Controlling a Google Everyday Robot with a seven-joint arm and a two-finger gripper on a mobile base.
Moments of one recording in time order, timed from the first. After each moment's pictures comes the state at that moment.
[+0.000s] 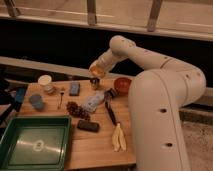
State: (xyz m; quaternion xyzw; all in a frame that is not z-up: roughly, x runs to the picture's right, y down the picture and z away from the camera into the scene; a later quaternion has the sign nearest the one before) arm -0.033 -0.107 0.866 -0.35 0.01 0.79 0.50
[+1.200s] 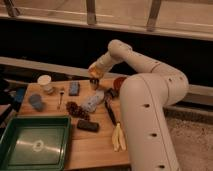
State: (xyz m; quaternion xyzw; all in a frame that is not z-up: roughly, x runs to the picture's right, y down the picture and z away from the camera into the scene) arm -0.055 -0.105 0.915 -0.36 0.00 0.80 0.48
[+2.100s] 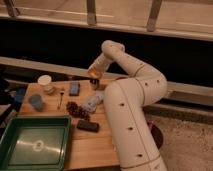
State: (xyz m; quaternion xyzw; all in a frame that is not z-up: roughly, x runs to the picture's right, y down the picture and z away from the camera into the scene) arm -0.052 -0.107 0.961 -0.33 0.06 0.80 0.50
